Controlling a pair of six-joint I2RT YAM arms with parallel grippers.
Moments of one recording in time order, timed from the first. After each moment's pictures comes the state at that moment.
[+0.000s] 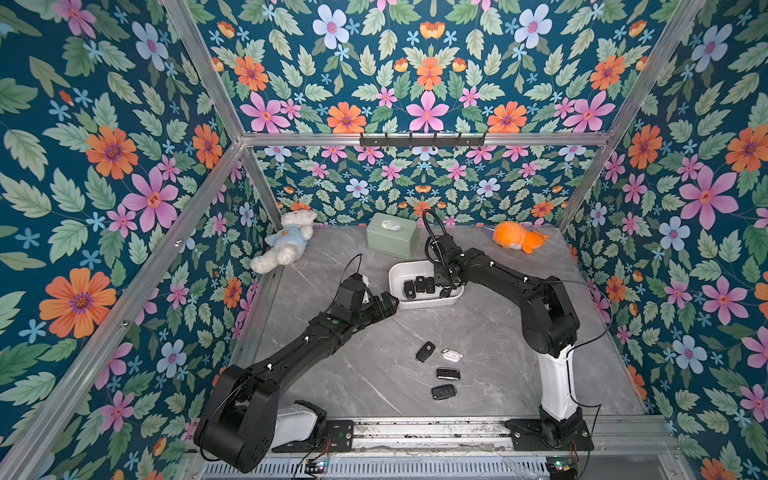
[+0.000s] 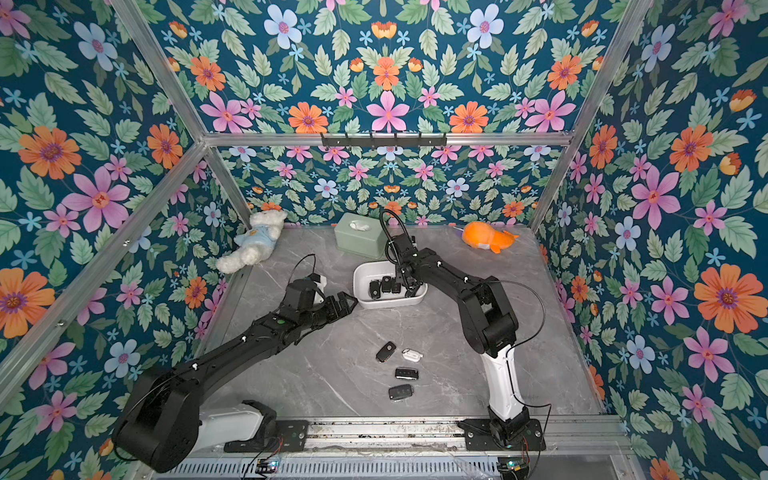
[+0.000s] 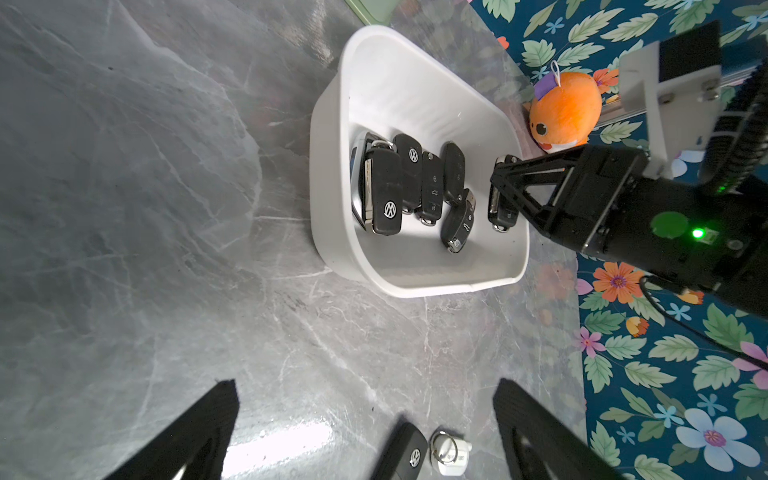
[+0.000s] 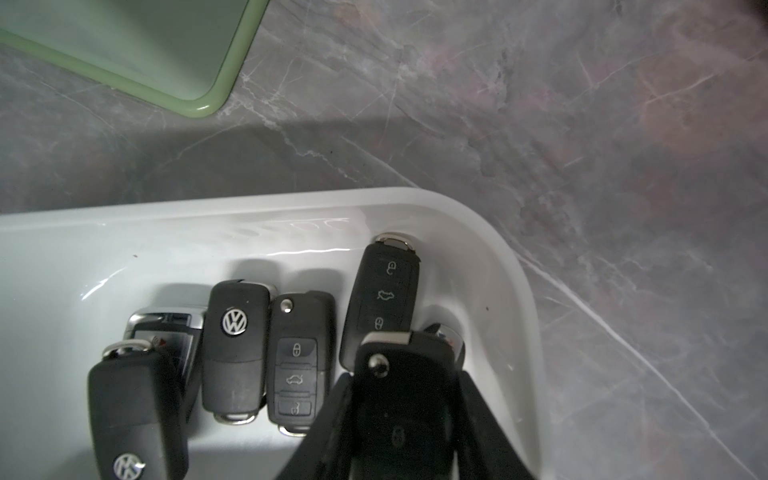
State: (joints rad) left arm -0.47 1.27 0.65 -0.07 0.22 -0.78; right arm 0.60 2.11 1.68 -0.63 0.26 0.45
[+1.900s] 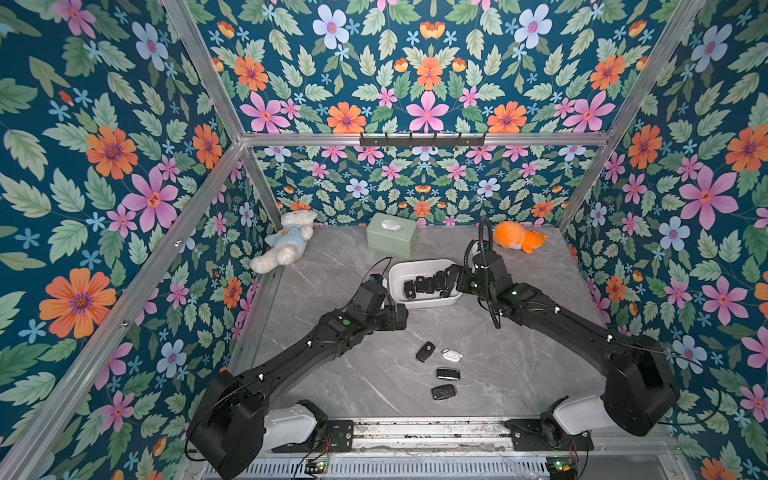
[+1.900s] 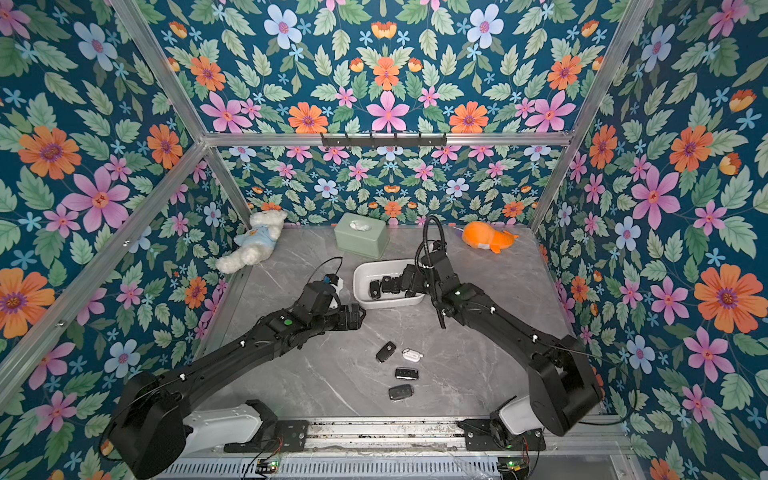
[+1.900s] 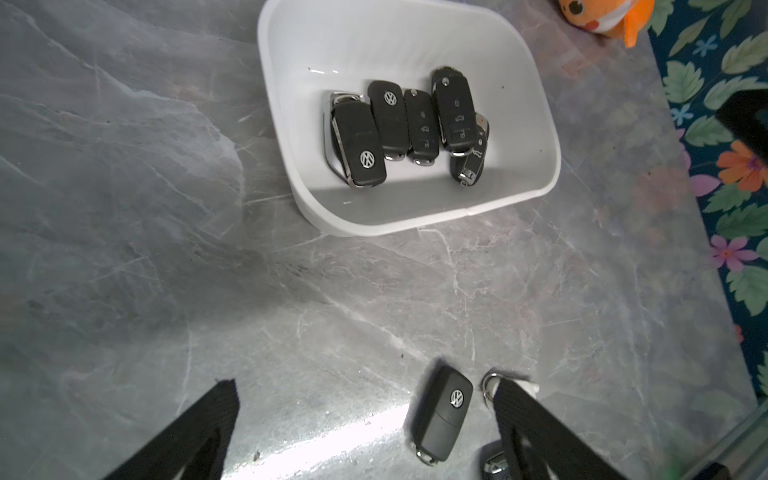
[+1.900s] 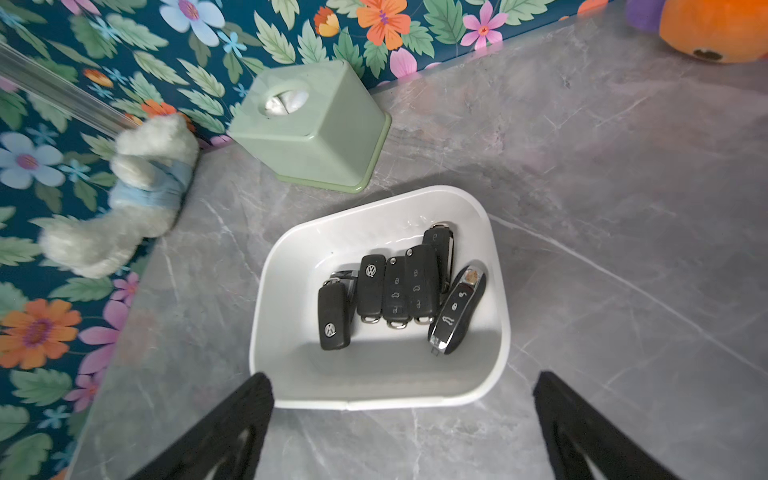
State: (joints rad) left arm -0.70 1.25 0.80 -0.37 -0.02 -0.54; right arm 0.60 1.39 0.96 -0.16 0.12 0.66
